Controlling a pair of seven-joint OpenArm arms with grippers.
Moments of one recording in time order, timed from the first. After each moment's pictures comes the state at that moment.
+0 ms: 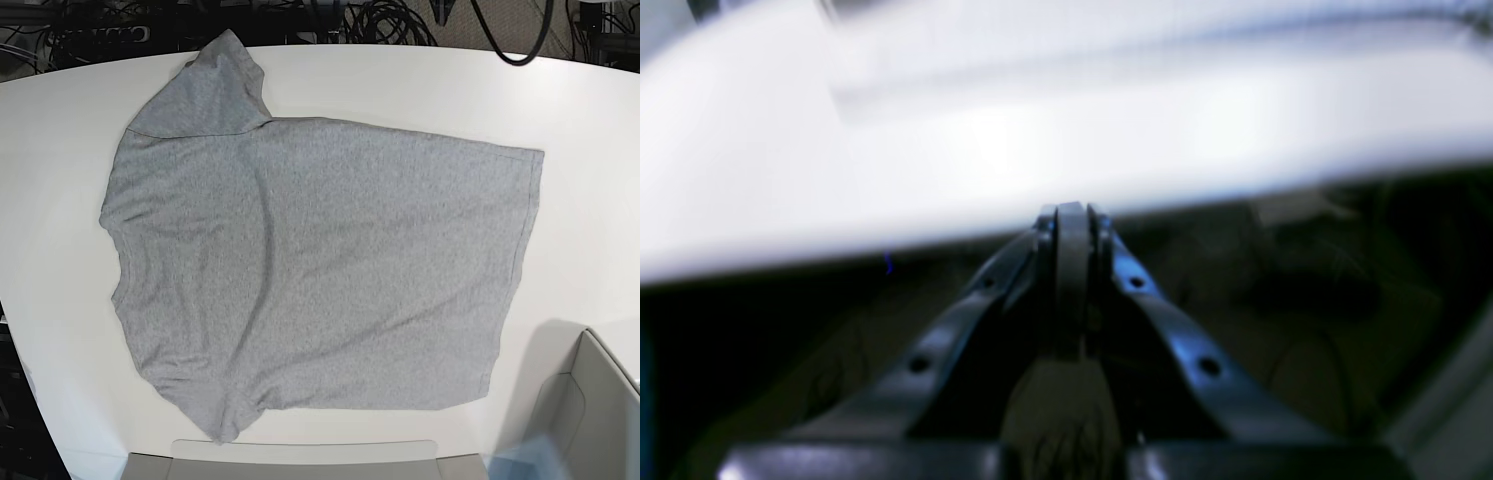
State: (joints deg) left arm 47.4 -1.2 -4.0 55.4 2.0 4.6 -77.0; right arm -53.0 10.9 -6.9 68.6 11.5 5.4 59.0
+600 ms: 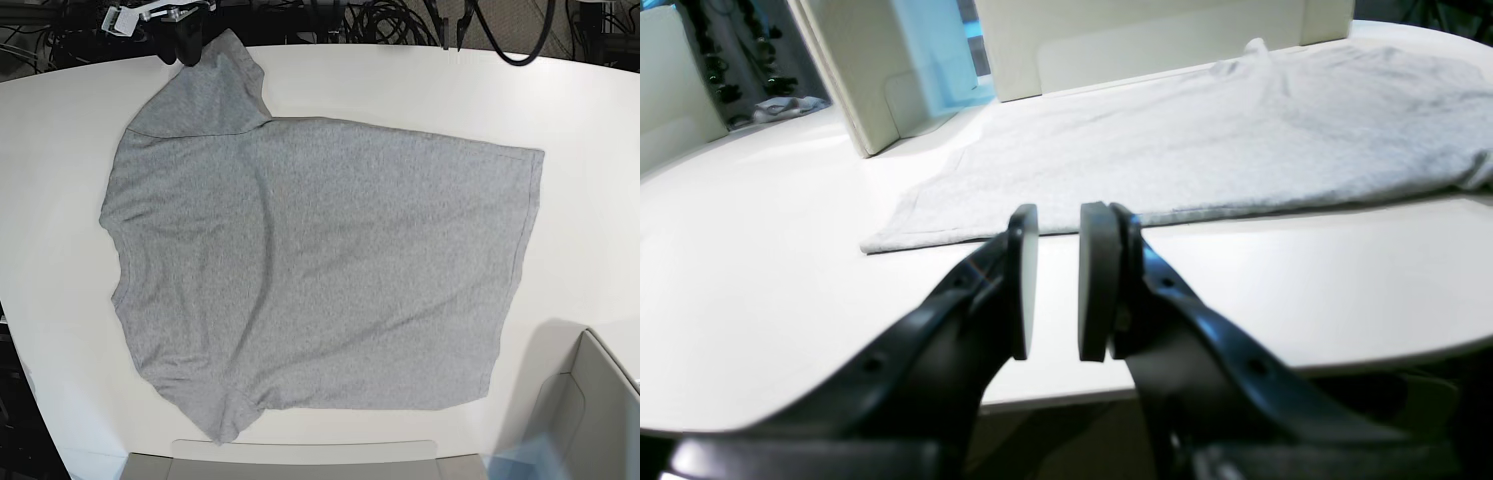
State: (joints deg) left arm 48.1 -1.9 -4.1 63.1 2.1 4.9 -77.2; right arm -56.9 20.7 -6.6 100.4 45.5 5.3 20.1
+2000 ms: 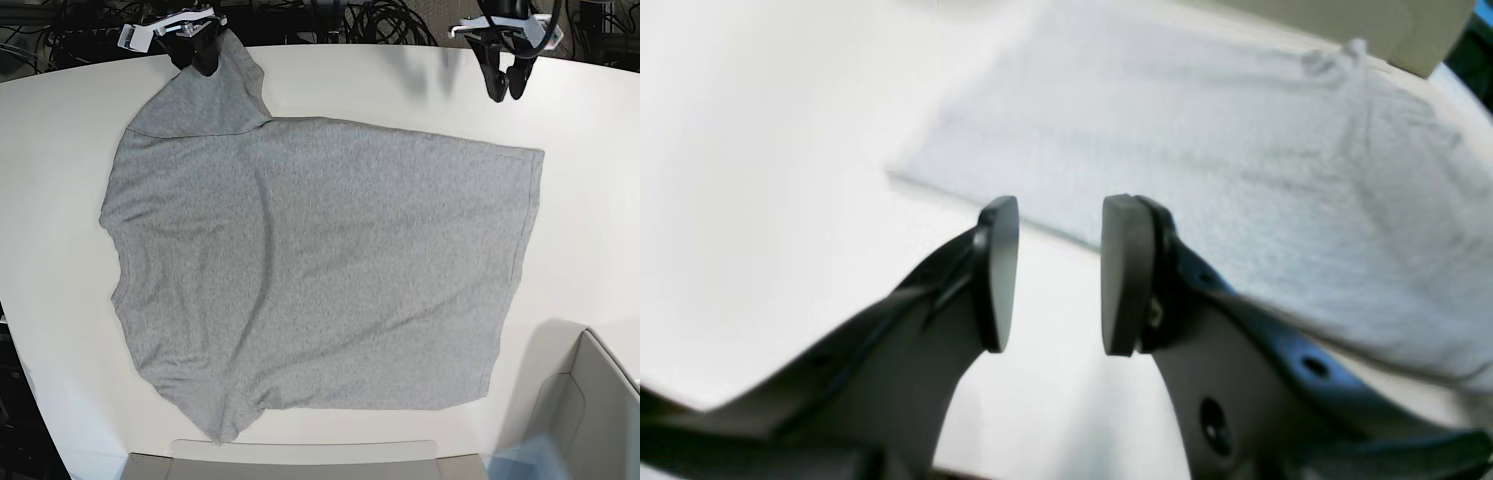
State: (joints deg) left arm 56.2 -25.5 5.8 101.7 -48.1 4.7 -31.0; right arm -50.7 19.1 -7.8 95.7 46.5 6.5 13.9
